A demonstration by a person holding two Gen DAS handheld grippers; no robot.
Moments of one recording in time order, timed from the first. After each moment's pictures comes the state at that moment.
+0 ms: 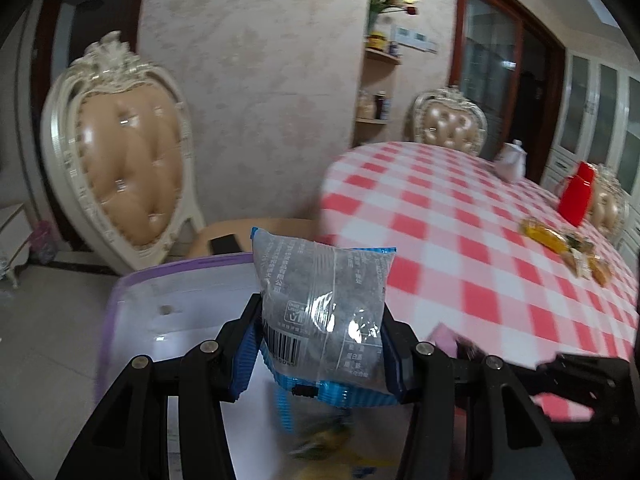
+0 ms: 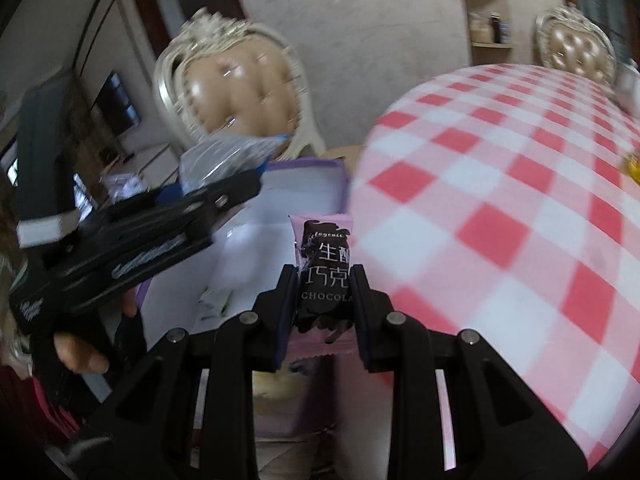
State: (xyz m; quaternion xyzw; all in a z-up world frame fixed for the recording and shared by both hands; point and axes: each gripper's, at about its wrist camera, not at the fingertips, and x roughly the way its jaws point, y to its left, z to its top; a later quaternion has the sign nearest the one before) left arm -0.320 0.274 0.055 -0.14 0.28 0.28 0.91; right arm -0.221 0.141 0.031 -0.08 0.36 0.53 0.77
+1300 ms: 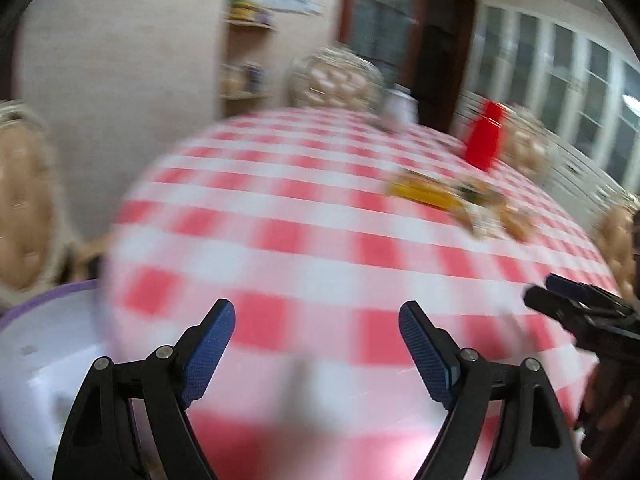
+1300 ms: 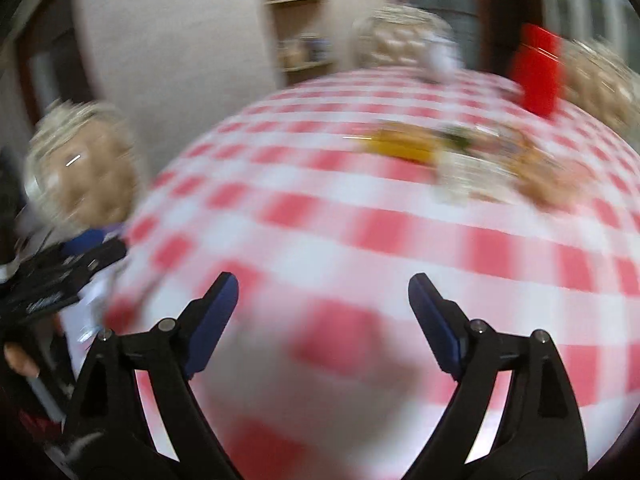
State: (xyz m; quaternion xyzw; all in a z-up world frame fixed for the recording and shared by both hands) left arm -0.165 0.112 0.062 -0.10 0.34 0.07 0.93; right arm -0.081 -0.111 0.044 0.00 0.36 0.26 0.89
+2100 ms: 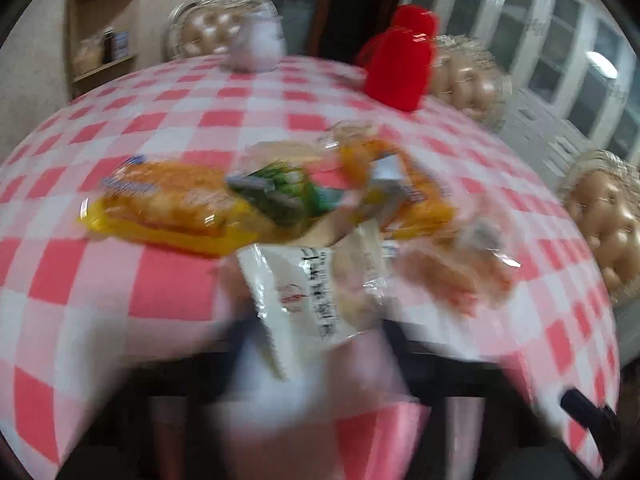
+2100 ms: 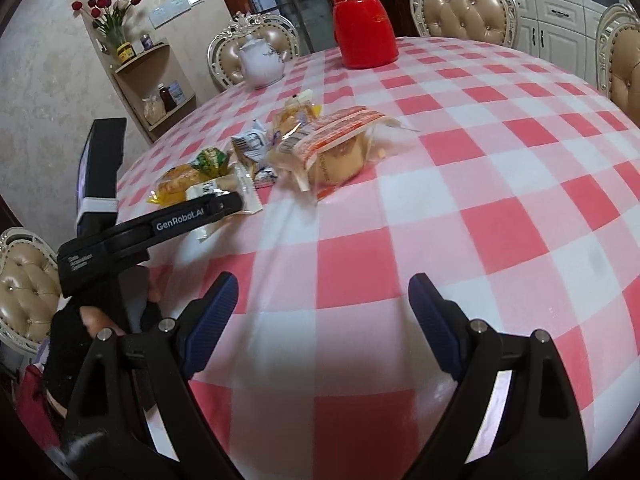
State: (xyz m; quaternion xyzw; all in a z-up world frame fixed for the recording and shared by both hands) left arm 0.098 -0.067 0.016 -0.08 0.41 -0.06 0.91; right arm -0.002 -0.271 0.014 0.13 0.39 0.11 0.91
